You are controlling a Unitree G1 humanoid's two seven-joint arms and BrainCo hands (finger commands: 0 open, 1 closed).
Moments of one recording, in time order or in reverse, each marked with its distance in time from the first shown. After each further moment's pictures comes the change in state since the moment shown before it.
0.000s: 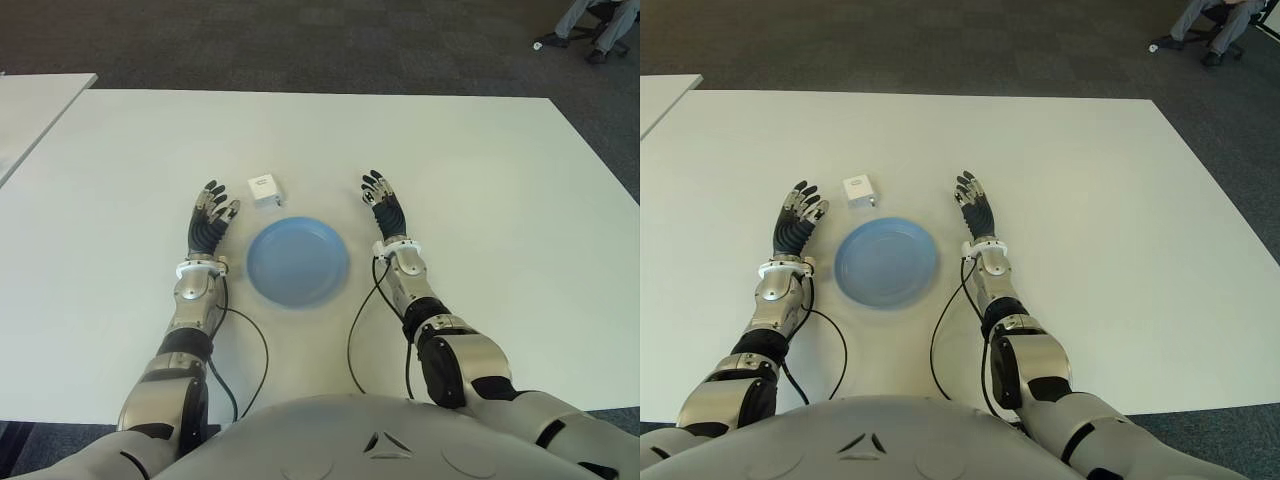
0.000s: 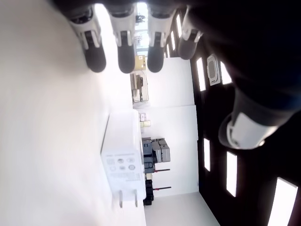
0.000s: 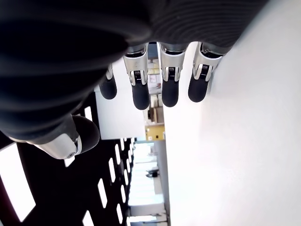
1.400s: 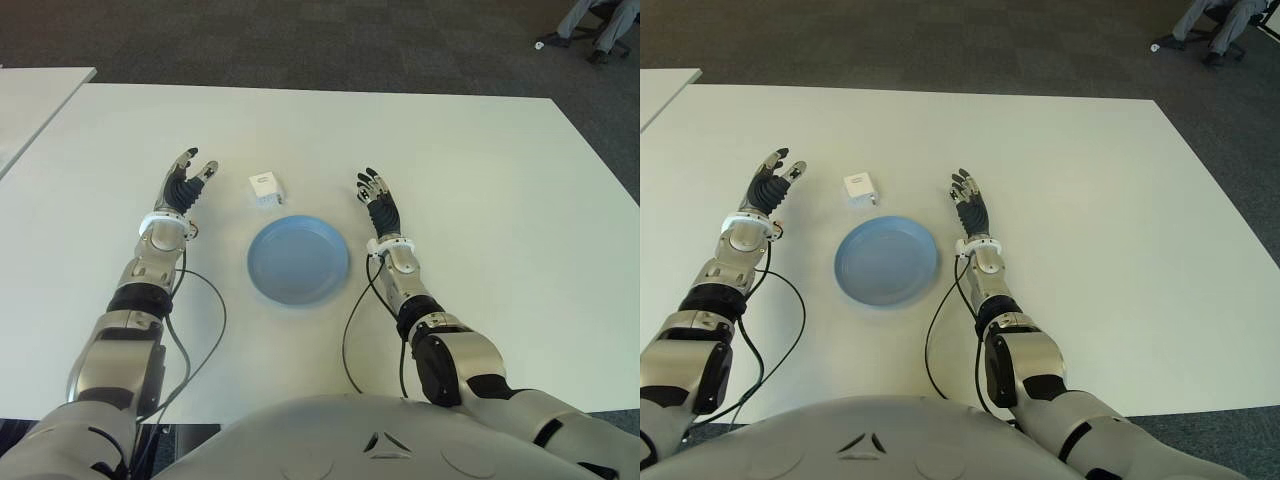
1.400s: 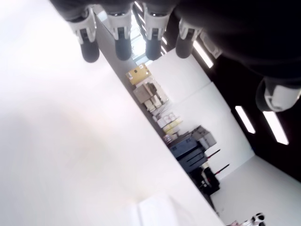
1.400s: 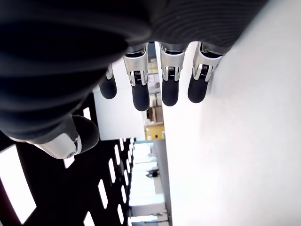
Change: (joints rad) left arm -0.220 0.276 -0.173 -0.004 0.314 0.284 0.099; right arm -0.015 0.035 -0.005 0.008 0.010 0.001 -0.002
